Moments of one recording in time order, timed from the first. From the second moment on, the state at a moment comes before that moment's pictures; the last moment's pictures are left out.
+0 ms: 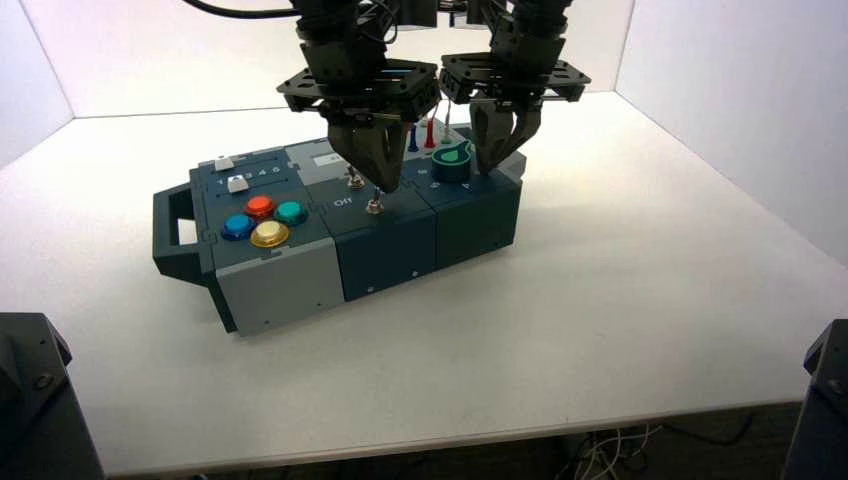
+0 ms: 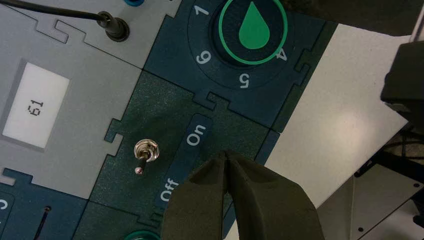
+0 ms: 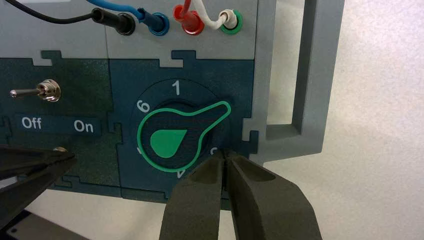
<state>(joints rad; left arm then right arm) -0.69 0.09 0.67 -0.27 0.61 0.14 0.56 0.19 0.53 0.17 0.67 -0.02</state>
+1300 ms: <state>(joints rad) -0.67 -0.37 0.86 -0.27 0.62 0.06 0.57 0.22 0.49 0.17 0.68 -0.03</state>
